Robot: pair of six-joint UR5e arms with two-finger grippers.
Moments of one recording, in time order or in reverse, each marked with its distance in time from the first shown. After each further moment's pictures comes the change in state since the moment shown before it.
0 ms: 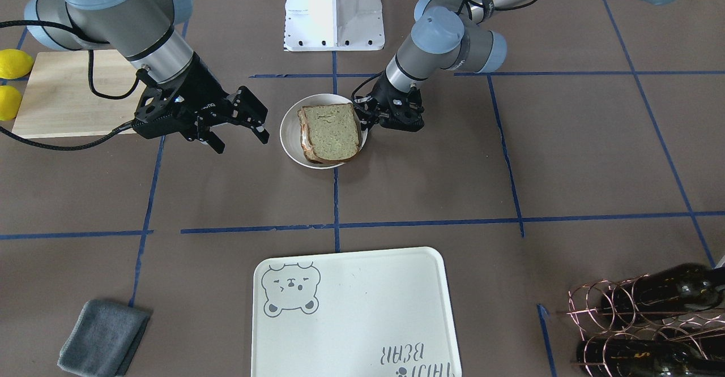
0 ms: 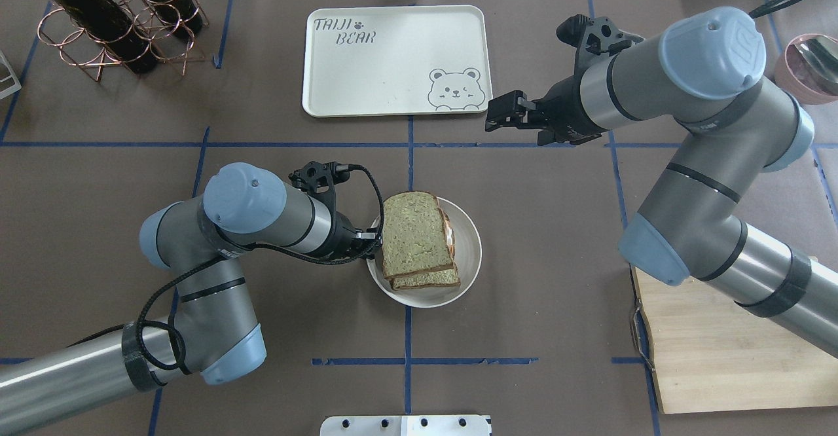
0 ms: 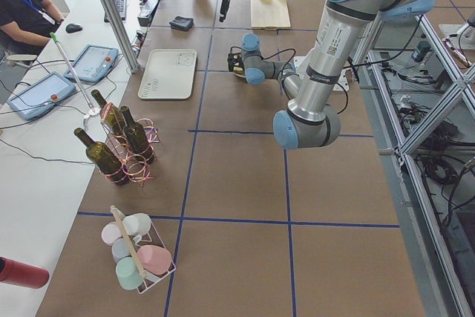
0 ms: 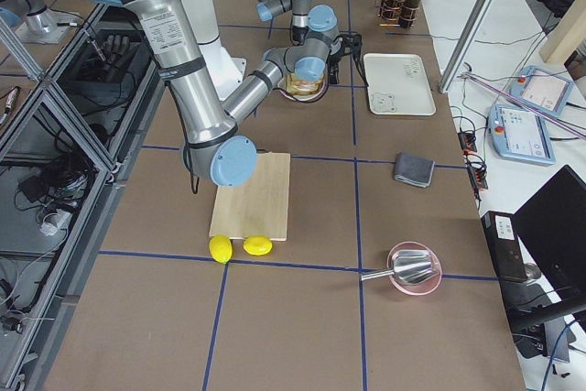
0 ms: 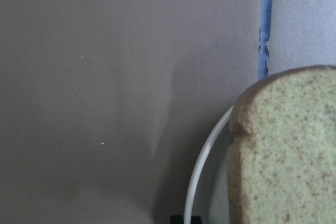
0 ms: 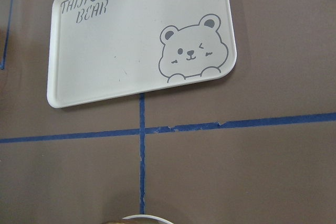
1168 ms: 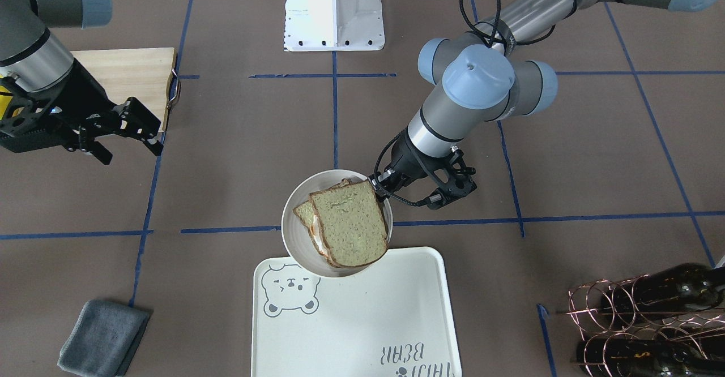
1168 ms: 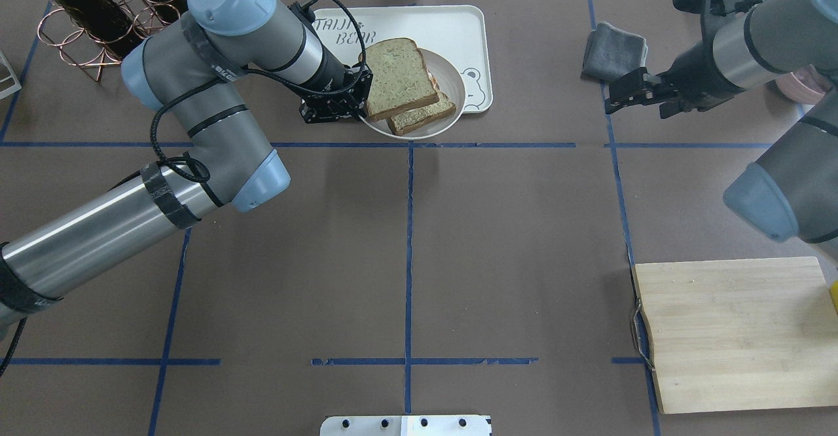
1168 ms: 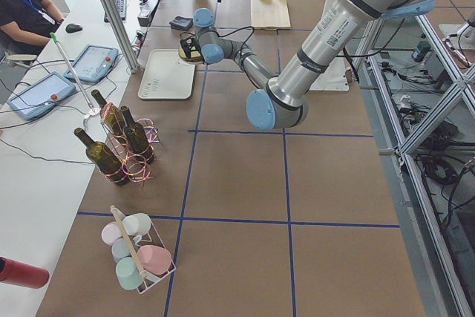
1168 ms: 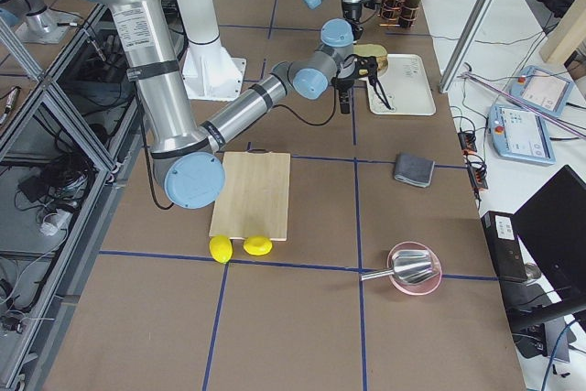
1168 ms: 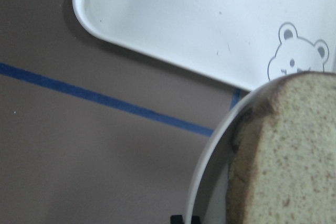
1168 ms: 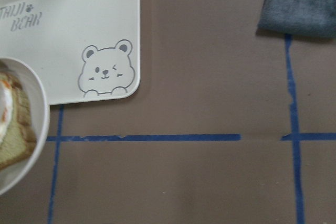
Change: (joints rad) left arm -0.299 -0.268 0.258 0.108 -0.157 -0.286; right arm 0.232 -0.150 0.069 -0.270 0.133 -0.463
